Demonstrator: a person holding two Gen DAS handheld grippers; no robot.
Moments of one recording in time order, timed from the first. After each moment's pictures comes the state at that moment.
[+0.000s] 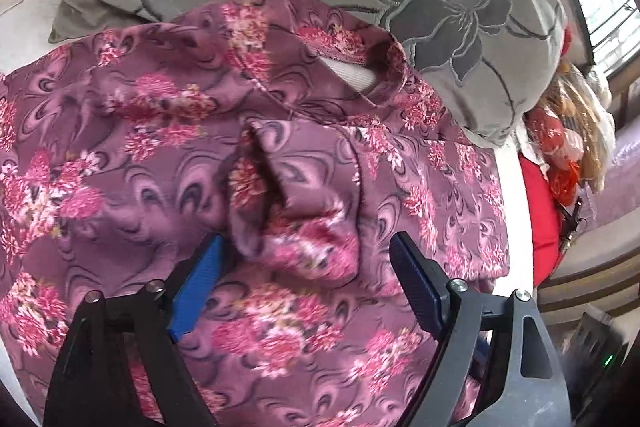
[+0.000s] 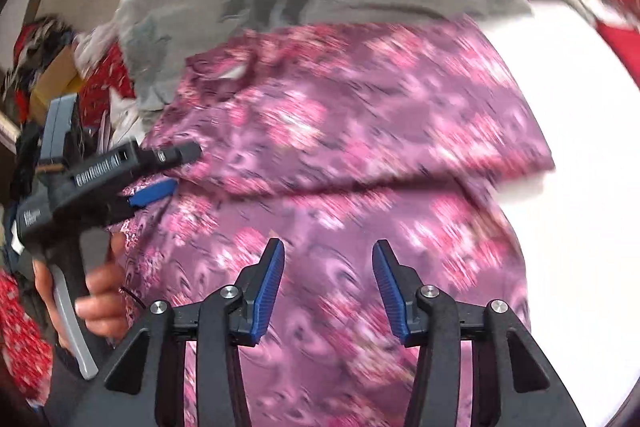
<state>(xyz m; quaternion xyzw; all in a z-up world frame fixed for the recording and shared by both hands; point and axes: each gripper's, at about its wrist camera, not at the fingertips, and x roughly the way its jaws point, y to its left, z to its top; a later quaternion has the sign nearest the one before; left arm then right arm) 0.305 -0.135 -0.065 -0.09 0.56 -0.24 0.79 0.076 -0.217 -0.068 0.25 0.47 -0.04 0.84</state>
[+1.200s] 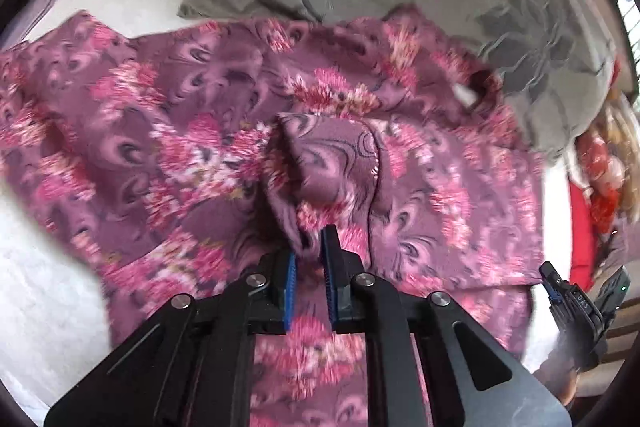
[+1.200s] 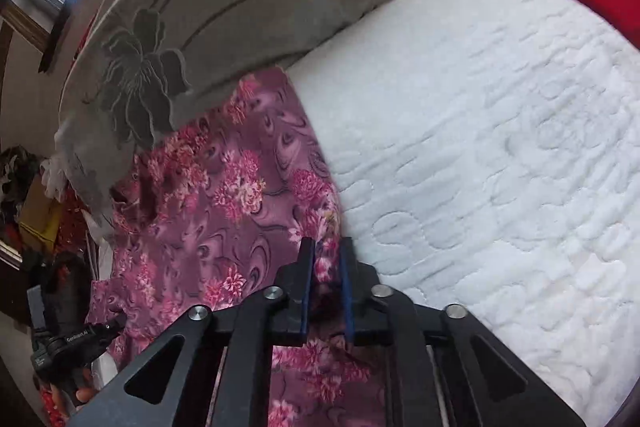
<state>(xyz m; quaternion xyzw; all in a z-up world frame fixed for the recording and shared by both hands) 0.304 -0.053 -0.052 -0.09 0.57 -0.14 0.80 0.074 -0.319 -0.076 0.36 0.37 -0.14 0.84</state>
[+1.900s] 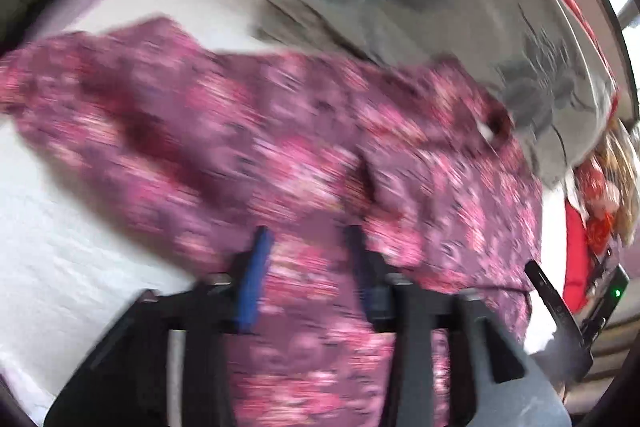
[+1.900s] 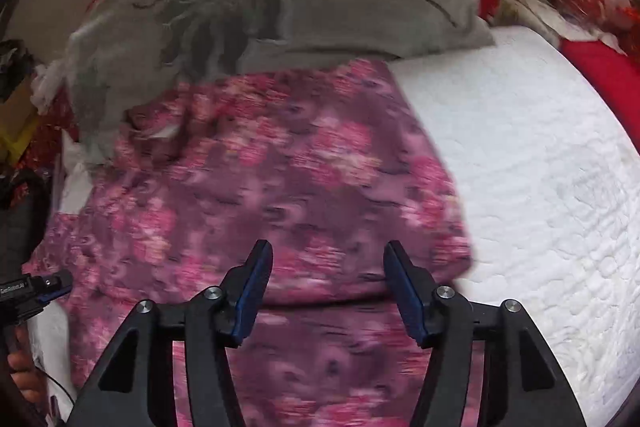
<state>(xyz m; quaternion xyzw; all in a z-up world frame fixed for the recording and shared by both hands) 0.306 0.028 -0.032 -0.11 0.56 -0.10 0.82 0.124 -0.207 -0.056 0.19 0.41 -0.13 0.88</state>
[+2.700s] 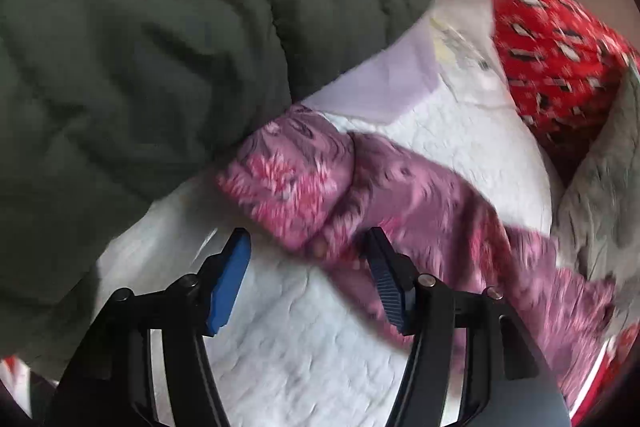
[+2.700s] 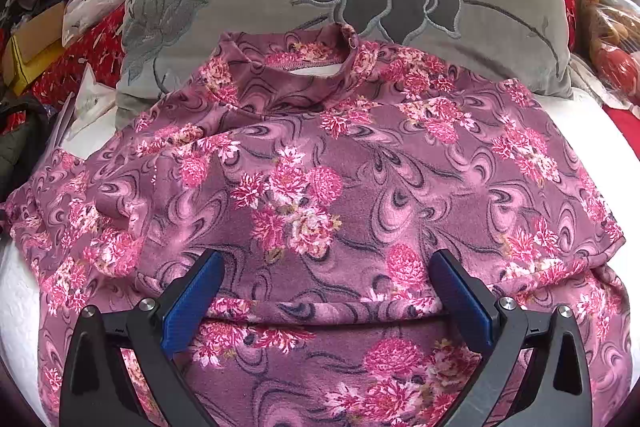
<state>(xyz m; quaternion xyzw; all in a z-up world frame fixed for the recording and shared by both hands) 0.398 0.300 -0.066 -0.18 0.52 0.11 0.83 0.163 -0.083 -0.101 0.09 0.39 -0.13 0.91</state>
